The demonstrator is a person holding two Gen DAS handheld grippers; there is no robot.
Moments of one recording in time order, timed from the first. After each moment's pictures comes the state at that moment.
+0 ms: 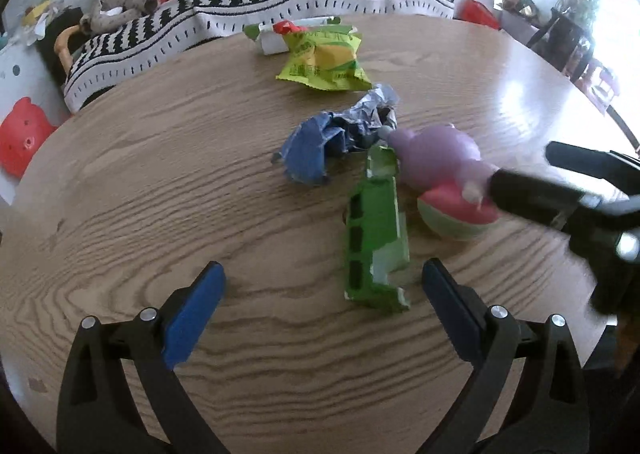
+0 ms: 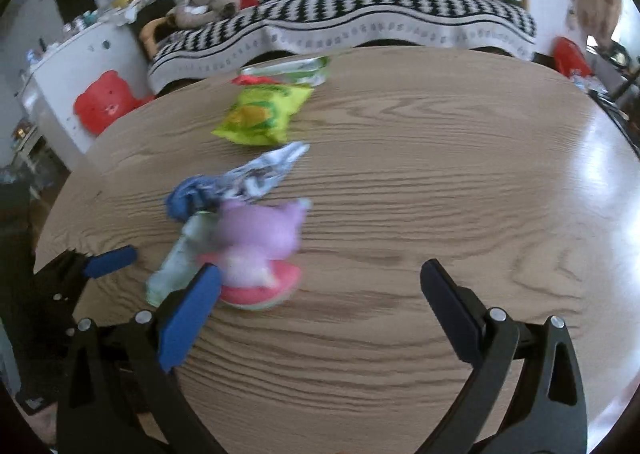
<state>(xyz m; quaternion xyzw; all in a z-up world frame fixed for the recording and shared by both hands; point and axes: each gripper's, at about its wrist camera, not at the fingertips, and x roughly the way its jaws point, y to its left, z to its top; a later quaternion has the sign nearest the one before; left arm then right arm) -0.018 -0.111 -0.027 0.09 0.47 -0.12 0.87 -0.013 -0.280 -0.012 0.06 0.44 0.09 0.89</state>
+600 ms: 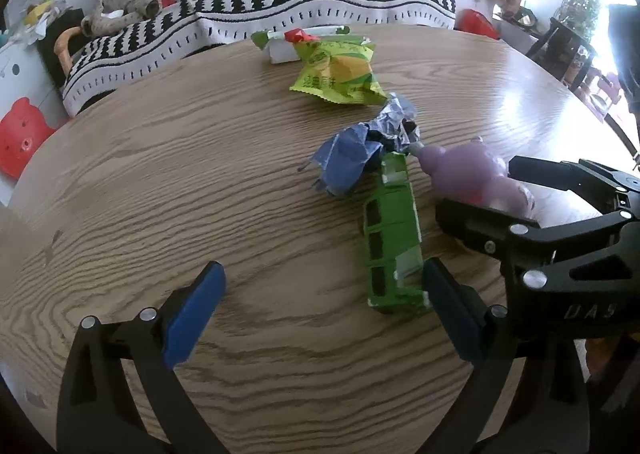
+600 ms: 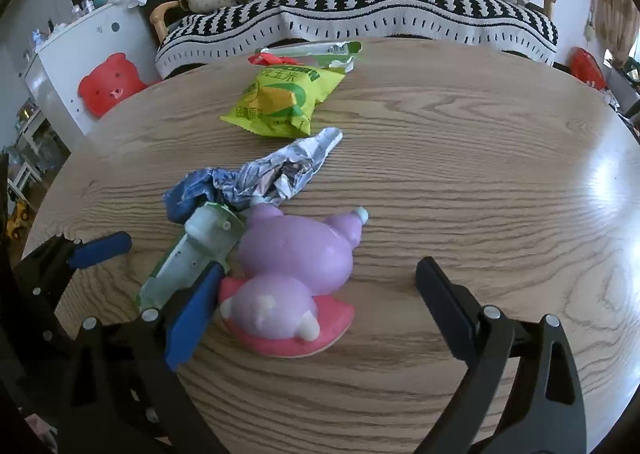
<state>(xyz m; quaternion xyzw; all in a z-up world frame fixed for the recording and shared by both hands) -0.005 -0.103 -0.027 0.08 0.45 -0.13 0.88 0.015 -0.259 -0.031 0.04 0.45 0.10 0.89</state>
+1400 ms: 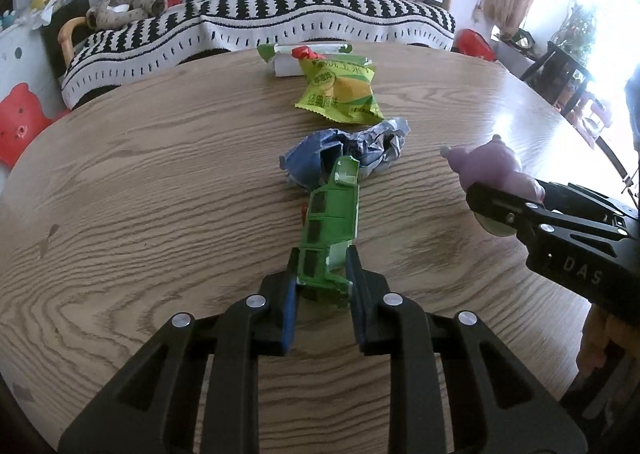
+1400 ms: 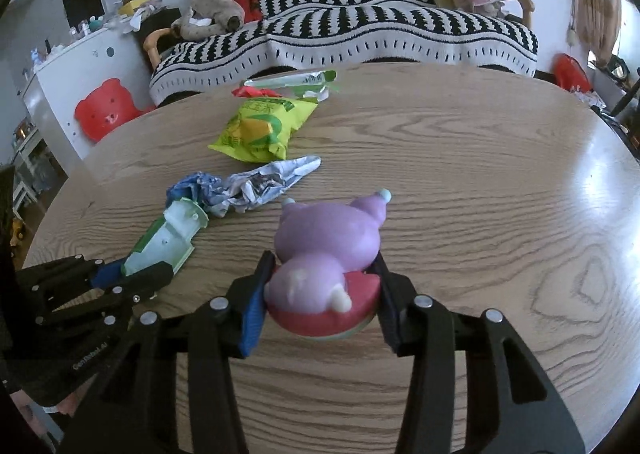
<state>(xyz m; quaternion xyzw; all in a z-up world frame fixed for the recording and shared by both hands) -0.009 -0.097 -0.018 0.04 0.44 -0.14 0.89 -0.003 -0.277 -0.024 0.06 0.40 0.08 0.91</state>
